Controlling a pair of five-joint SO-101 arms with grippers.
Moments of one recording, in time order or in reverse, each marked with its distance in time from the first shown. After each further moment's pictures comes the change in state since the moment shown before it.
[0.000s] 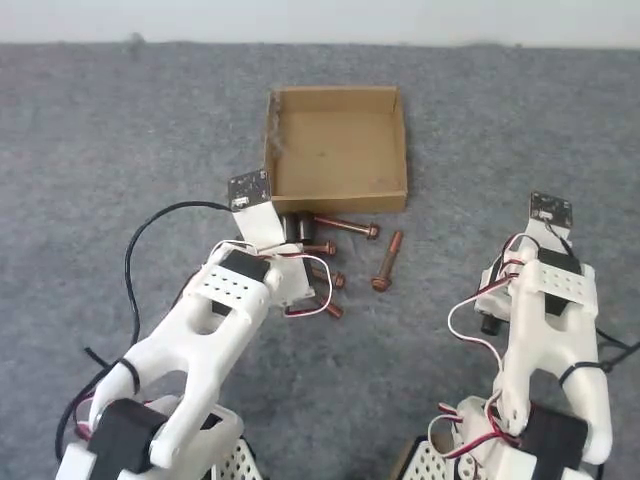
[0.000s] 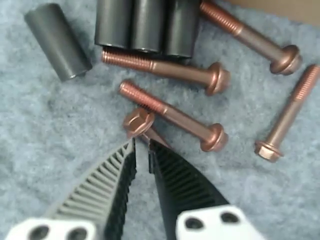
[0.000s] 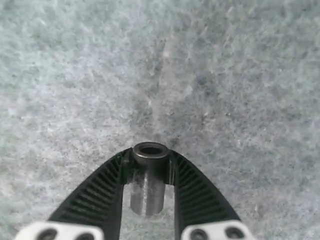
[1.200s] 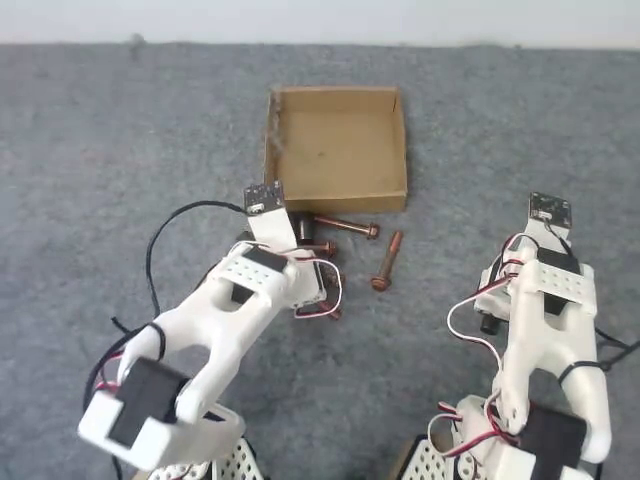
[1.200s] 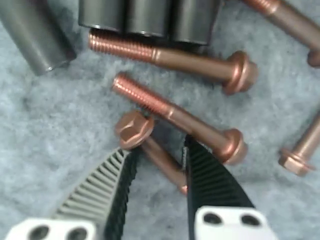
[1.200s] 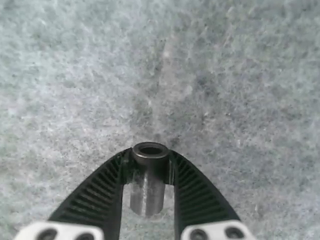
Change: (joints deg) left arm 1.8 13.9 -3.5 -4.0 2.5; right arm 0.0 0.0 0.0 0.0 0.0
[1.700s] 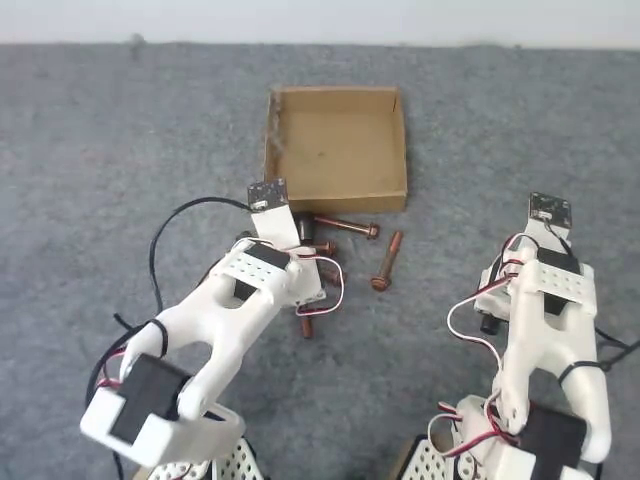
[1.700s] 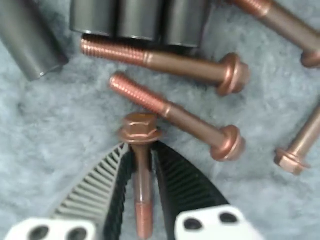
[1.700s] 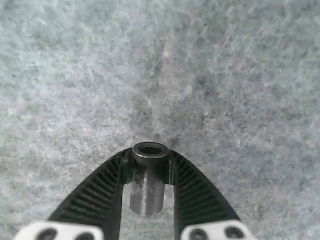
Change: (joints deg) left arm 0.3 0.3 -1.2 1.1 -2.5; right arm 0.0 0.0 0.0 0.0 0.0
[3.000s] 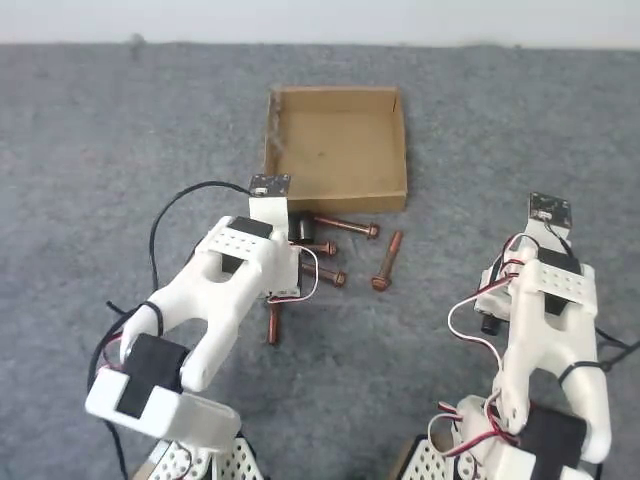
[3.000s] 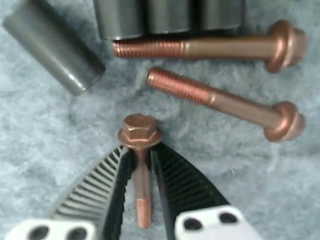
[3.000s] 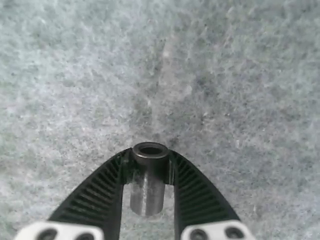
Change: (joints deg) left arm -7.5 5.6 -9.1 13.7 -18.8; right arm 0.2 0.0 0.0 0.0 0.7
